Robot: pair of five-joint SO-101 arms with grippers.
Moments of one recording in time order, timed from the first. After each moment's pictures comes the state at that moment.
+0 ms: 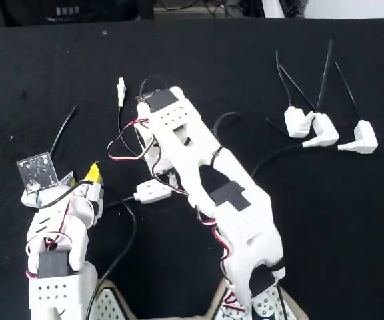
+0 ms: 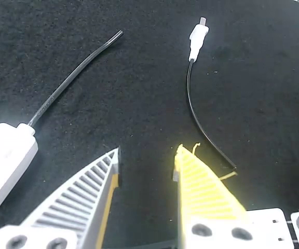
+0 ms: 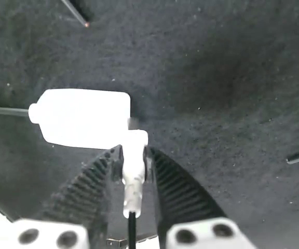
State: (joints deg) left arm -9.8 -104.0 95.7 45.8 12.4; right arm -31.5 32.7 -20.2 99.4 -11.0
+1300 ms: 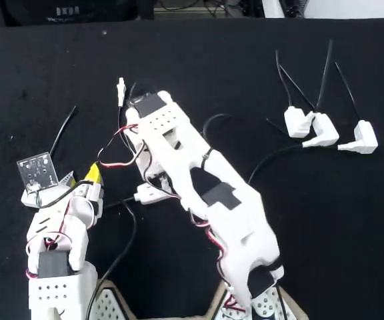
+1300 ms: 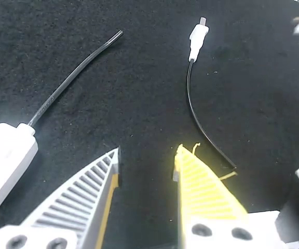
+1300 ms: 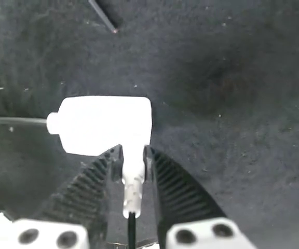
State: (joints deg) left arm -9.8 -104.0 95.7 45.8 12.4; right arm -34.5 36.9 -22.7 99.4 -13.1
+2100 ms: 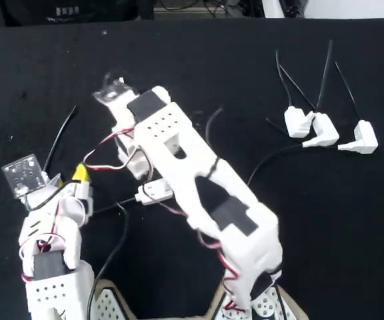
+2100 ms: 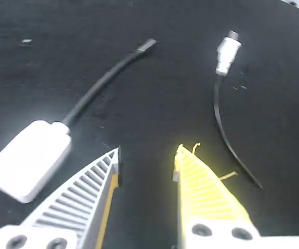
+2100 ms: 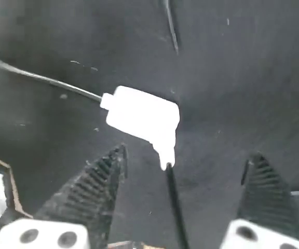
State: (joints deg) left arm -16.8 -104.0 95.6 45.8 12.4; right arm -39.1 21.0 -23.9 99.2 1.6
